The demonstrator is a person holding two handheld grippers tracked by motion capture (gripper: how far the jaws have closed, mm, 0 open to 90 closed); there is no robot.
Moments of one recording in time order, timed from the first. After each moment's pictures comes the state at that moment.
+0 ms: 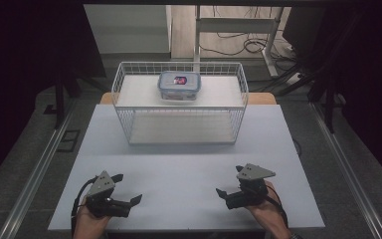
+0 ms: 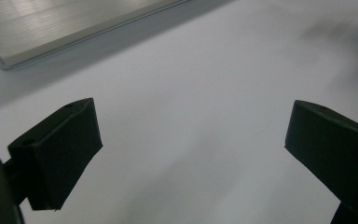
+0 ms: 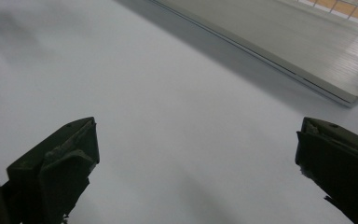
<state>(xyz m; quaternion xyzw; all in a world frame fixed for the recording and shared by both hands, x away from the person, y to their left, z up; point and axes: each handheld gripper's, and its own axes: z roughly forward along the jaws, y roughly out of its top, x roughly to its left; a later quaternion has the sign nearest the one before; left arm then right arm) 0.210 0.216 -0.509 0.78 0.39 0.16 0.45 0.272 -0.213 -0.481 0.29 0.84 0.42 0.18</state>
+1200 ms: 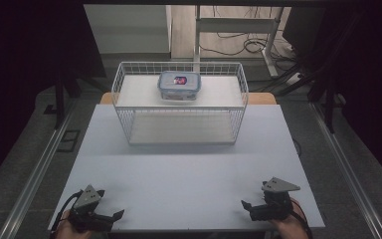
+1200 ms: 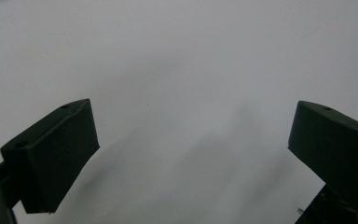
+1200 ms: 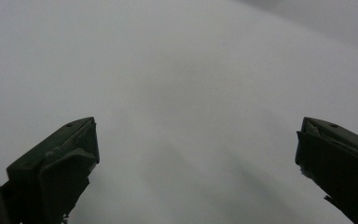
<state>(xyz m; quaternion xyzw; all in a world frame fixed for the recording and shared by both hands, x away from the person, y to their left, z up) 0.184 0.254 -0.539 0.80 0.44 0.14 0.38 0.250 -0.280 -0.508 0.37 0.84 0.35 0.18</state>
